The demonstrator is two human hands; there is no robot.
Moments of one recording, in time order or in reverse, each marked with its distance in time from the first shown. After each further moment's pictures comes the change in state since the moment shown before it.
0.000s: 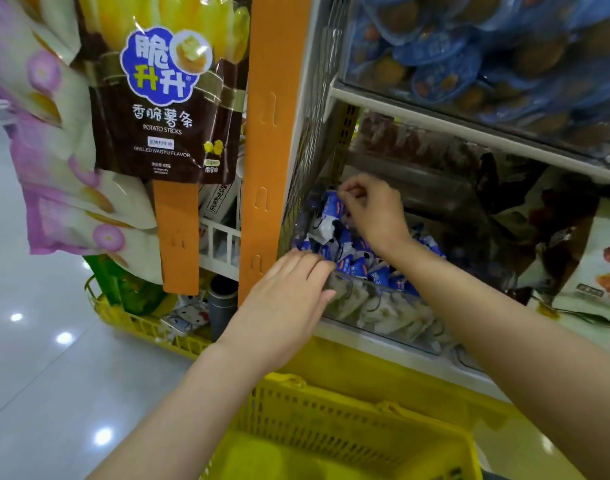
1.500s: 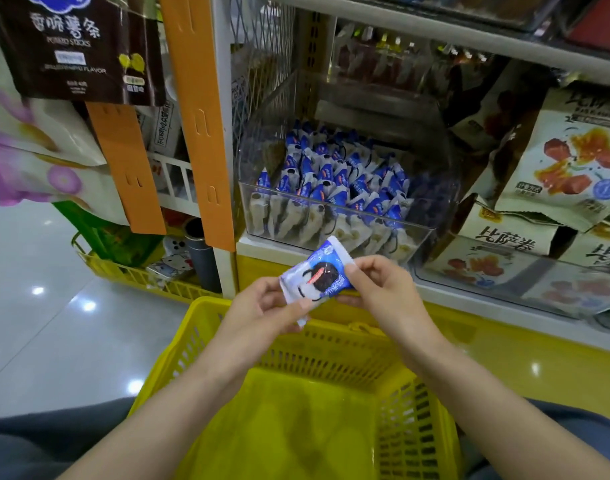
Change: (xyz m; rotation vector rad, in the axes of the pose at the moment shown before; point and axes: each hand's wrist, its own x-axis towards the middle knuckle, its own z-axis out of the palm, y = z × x) left_hand -0.067 0.075 0.033 -1.299 -0.062 -0.853; right_hand -0.199 0.015 -0.053 0.673 -0.151 0.646
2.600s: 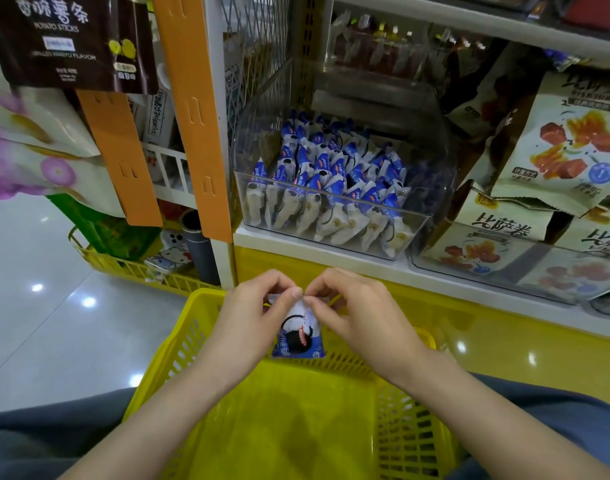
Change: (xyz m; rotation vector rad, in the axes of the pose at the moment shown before) left_hand -0.003 -0.005 -0.007 0.629 0.047 0.435; right_hand -0.023 0.010 0.004 -0.780 -0.219 -0.566
